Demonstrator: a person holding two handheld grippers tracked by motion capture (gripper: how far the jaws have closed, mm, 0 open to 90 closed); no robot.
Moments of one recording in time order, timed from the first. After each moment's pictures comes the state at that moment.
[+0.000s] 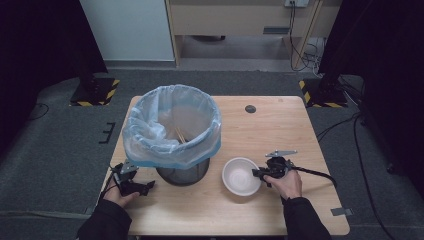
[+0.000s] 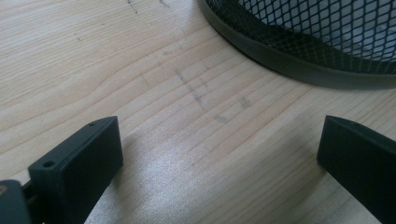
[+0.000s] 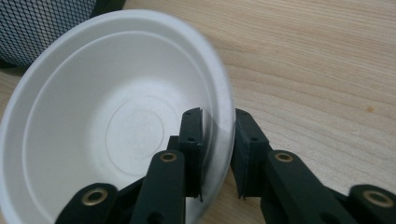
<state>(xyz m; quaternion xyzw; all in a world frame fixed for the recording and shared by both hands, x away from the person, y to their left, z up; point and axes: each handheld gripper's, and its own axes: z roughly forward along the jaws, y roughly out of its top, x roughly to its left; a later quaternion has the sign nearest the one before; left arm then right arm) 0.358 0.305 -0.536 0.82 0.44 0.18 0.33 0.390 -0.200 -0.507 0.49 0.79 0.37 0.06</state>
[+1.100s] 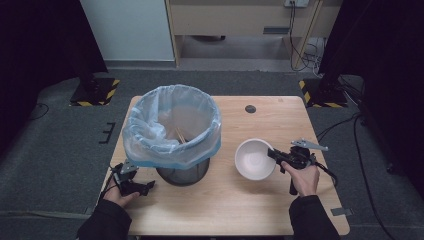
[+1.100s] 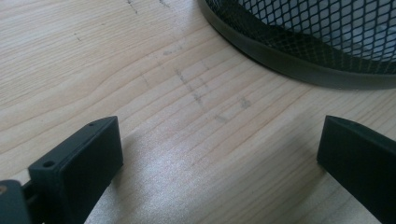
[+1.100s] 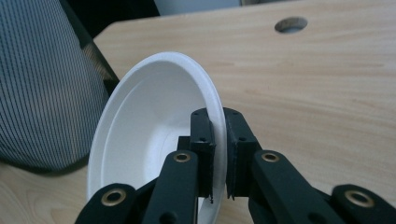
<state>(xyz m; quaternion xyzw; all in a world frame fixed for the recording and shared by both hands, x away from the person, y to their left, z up) 0.358 0.305 -0.536 0.82 0.44 0.18 0.33 0.389 -0.241 -0.458 0.52 0.69 0.49 0.13</state>
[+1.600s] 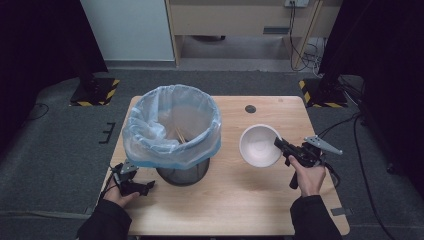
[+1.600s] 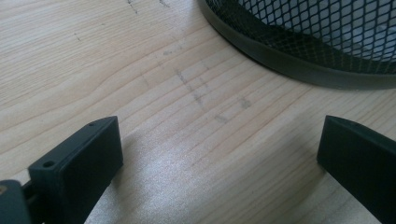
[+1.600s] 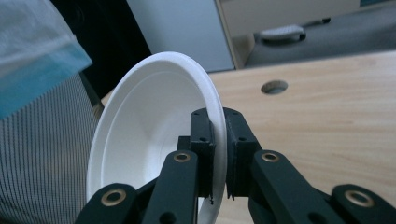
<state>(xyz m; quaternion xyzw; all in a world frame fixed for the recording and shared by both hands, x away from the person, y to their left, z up) 0.358 0.305 -0.536 0.82 0.44 0.18 0.33 0.382 -0.251 -0.435 0.51 0.62 0.57 0.19</state>
